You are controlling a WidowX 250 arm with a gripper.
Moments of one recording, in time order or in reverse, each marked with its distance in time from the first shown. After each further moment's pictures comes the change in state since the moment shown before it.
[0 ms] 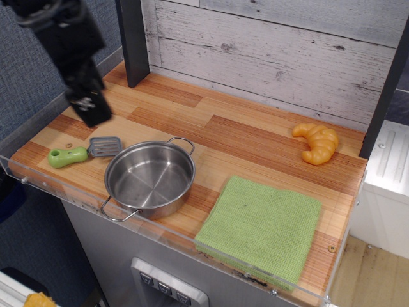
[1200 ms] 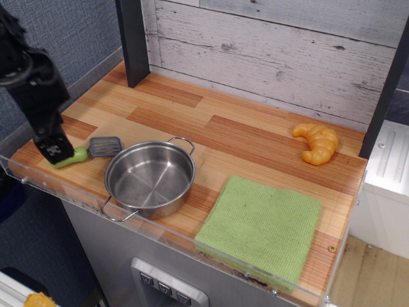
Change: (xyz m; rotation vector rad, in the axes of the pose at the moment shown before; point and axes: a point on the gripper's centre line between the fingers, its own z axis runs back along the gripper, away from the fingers) arm -0.054 0.015 -0.047 0.135 0.127 0.064
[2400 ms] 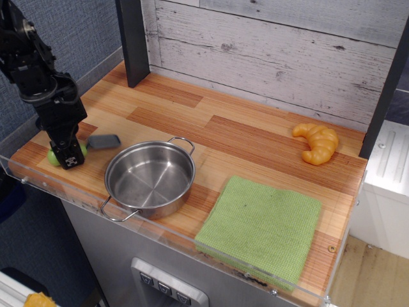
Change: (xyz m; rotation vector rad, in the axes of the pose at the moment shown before) arm -0.004 0.015 -0.048 -0.069 0.058 0.036
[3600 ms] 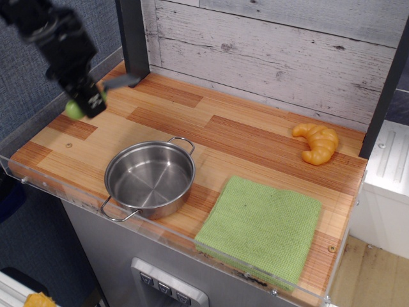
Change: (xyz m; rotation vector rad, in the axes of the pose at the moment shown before) arm 0.057 -0.010 0.079 -0.060 -0.193 0.186
